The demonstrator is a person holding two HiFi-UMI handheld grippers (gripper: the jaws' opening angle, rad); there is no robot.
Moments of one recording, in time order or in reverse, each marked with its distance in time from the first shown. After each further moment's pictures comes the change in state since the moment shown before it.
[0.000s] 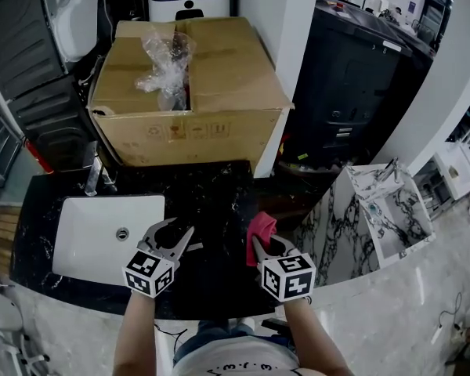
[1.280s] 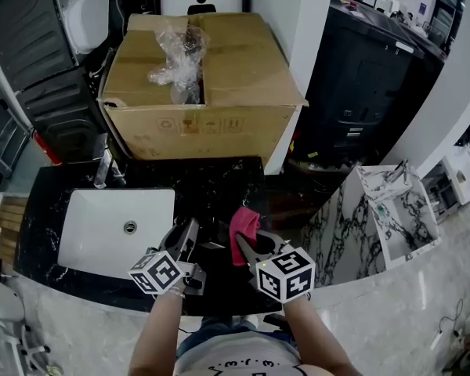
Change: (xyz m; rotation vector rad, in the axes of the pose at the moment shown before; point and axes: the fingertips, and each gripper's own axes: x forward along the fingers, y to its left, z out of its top) left arm -0.015 0.023 -0.013 -0.725 -0.268 0.150; right arm 0.009 0.073 0.022 -0.059 -0.038 0.261
